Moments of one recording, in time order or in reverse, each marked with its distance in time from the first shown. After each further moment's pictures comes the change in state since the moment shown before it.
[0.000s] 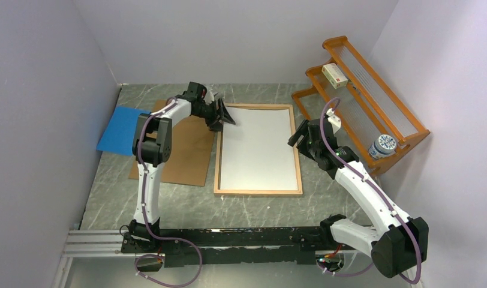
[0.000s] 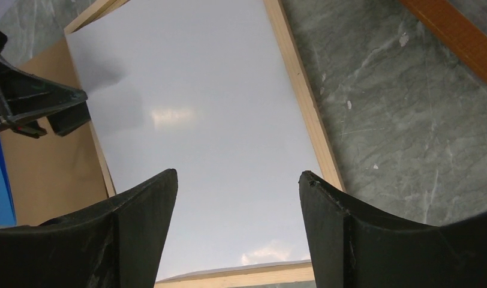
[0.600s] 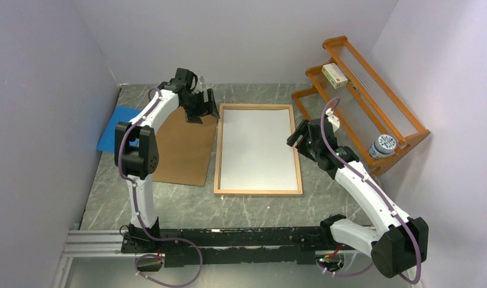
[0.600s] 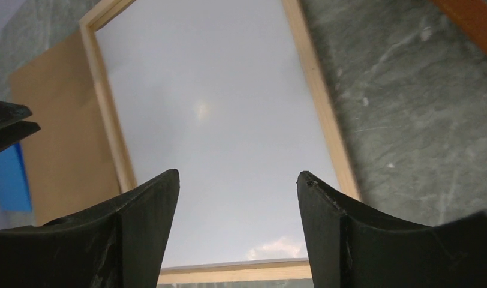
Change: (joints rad) left arm 0.015 -0.284 -0.016 -0.301 -0.443 0.210; right arm -0.001 -0.001 -0.001 0.006 -0.029 0.002
